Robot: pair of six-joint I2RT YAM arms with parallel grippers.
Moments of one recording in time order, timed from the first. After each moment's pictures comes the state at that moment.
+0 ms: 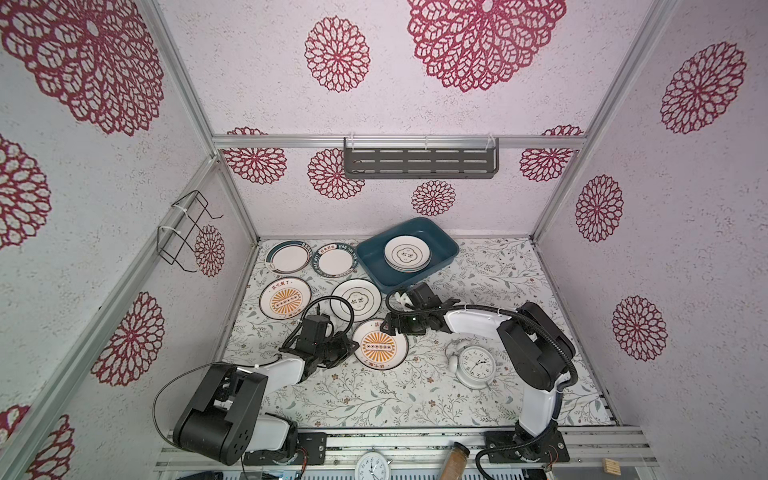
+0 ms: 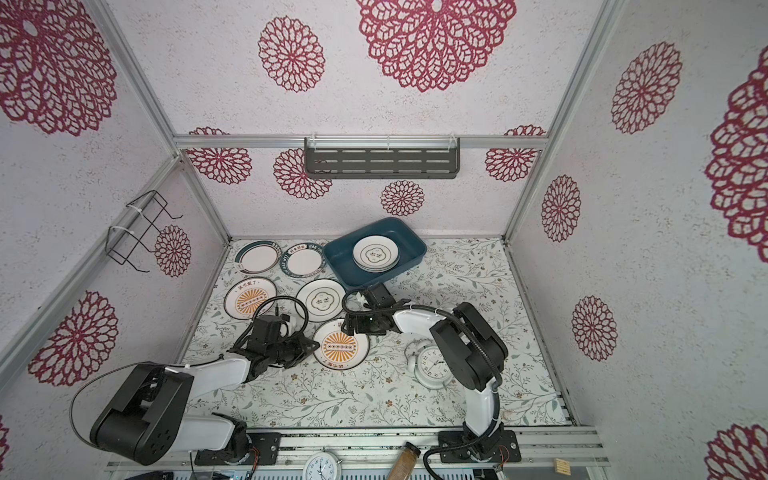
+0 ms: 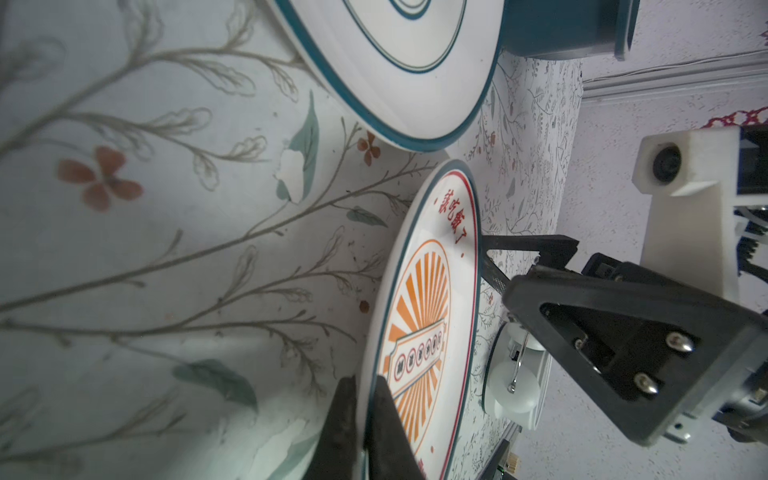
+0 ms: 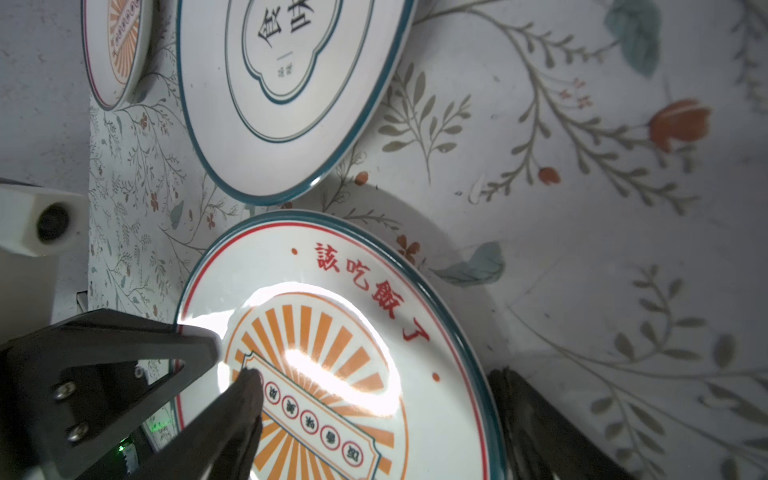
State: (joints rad) left arm -0.31 1.37 0.39 0.15 0.45 -0.90; right arm 0.72 1.88 1.14 -0.18 -0.34 0.59
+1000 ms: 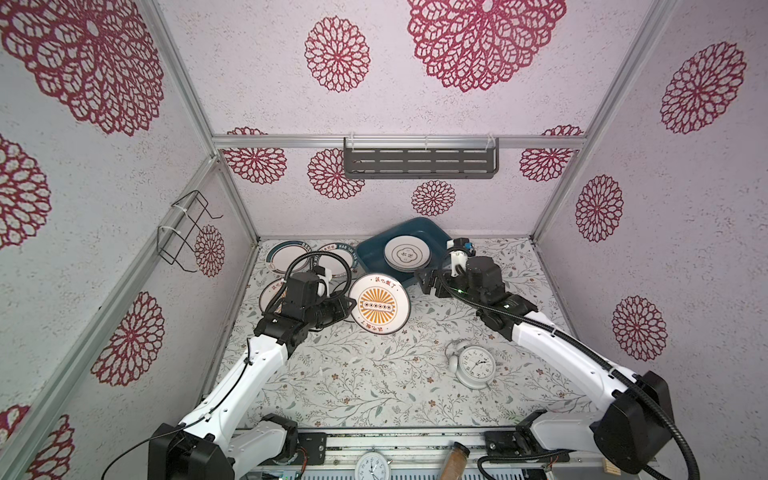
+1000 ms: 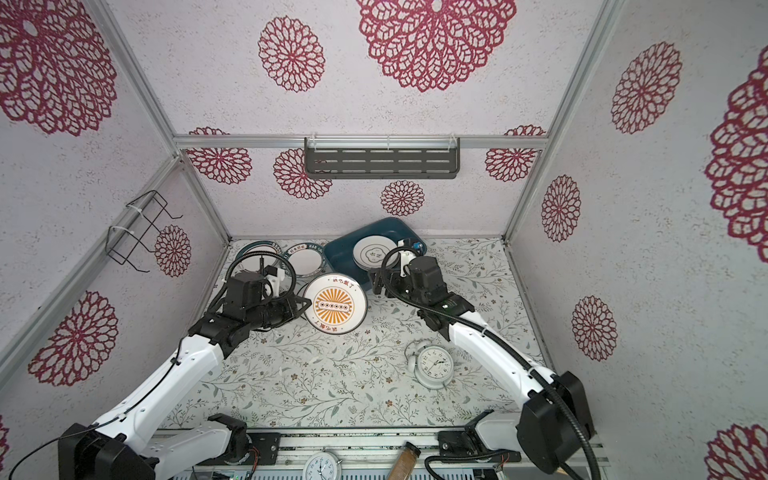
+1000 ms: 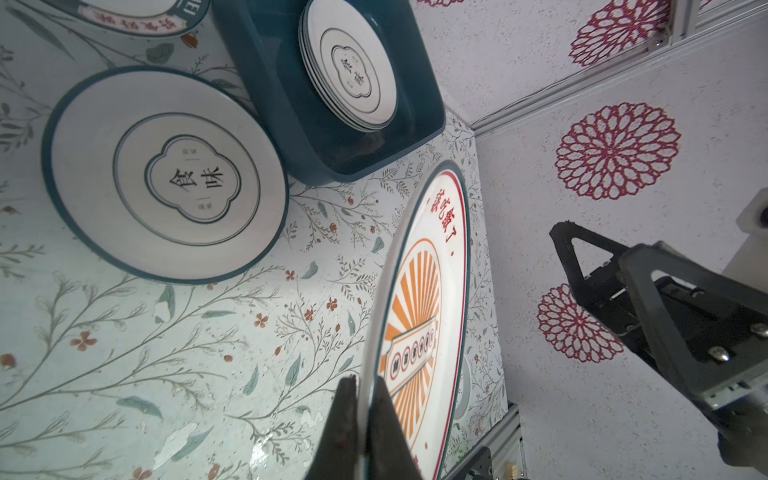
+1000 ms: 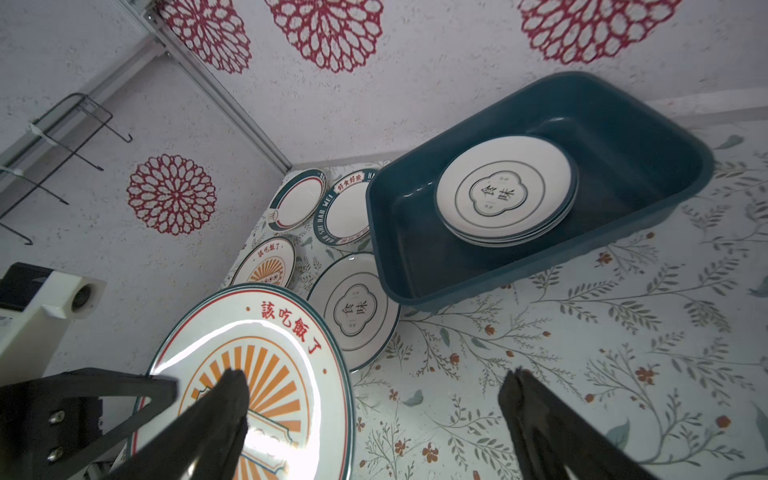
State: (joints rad) left arm -0.32 1.14 0.91 -0.39 0.38 -0.72; right arm 0.56 1.28 1.04 -0.12 -0.06 0.50
